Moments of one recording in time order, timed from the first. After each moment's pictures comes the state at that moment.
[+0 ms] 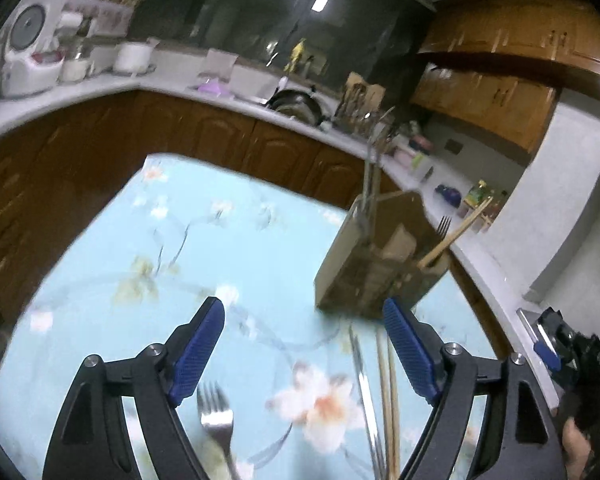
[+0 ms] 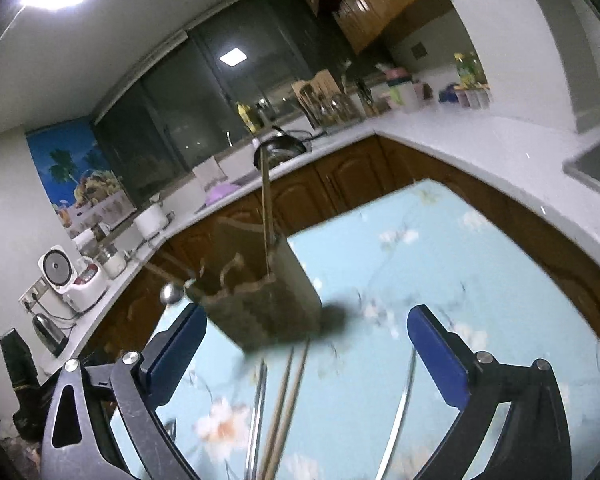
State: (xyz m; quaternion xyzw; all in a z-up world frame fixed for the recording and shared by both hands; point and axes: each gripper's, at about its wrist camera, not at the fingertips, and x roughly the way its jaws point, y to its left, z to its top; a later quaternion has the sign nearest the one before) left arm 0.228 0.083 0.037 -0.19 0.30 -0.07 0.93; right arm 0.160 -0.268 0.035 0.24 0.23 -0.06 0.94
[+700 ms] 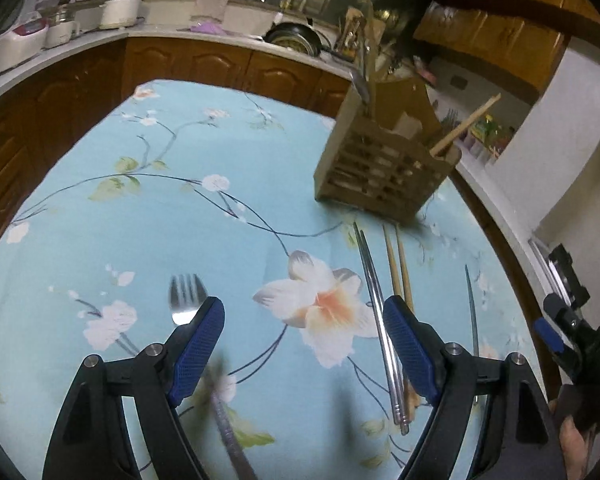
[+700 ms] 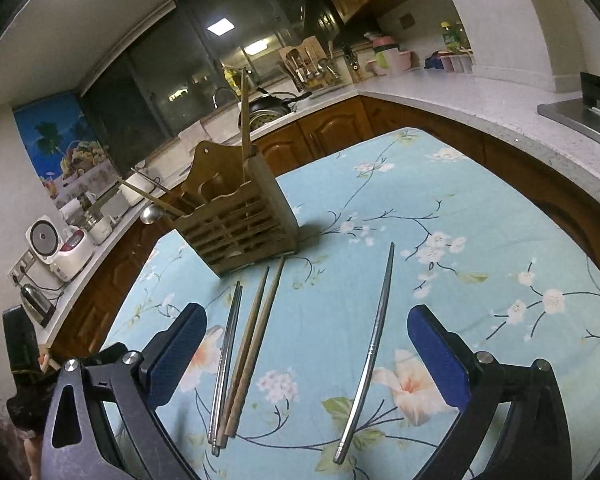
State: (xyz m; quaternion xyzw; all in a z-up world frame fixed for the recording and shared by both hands) left arm 0.210 0.043 0.019 -0.16 0.40 -0.09 0.90; right arm 0.134 -0.251 -0.016 0.23 0.28 -0.07 0.93
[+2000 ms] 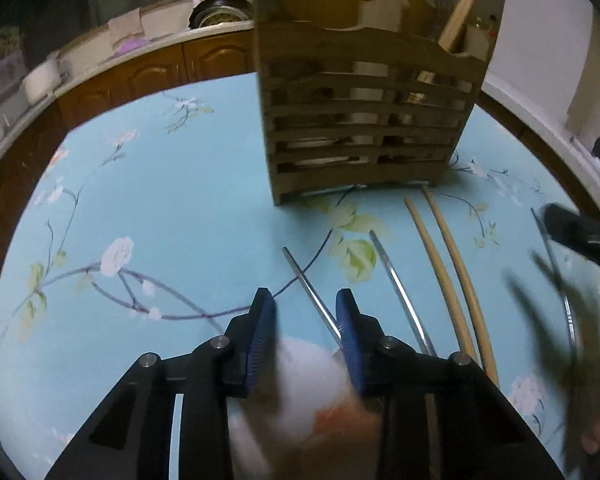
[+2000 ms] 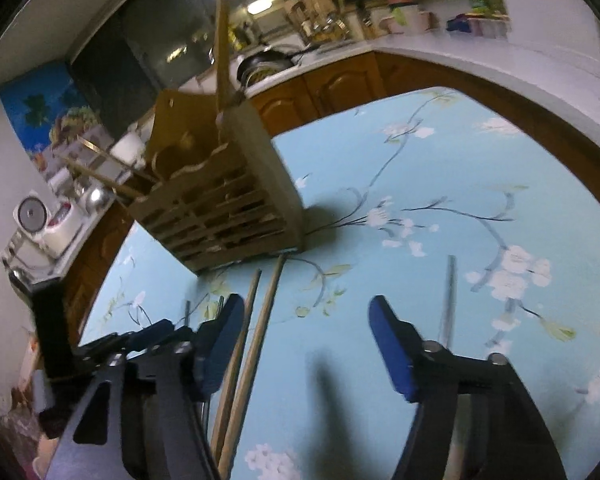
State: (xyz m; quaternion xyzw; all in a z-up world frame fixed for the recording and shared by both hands) left arm 0.354 -0.035 -0.043 0.02 0.45 -0.11 0.89; right arm 0.251 -0.248 -0.055 0.20 0.37 -0.03 0.90
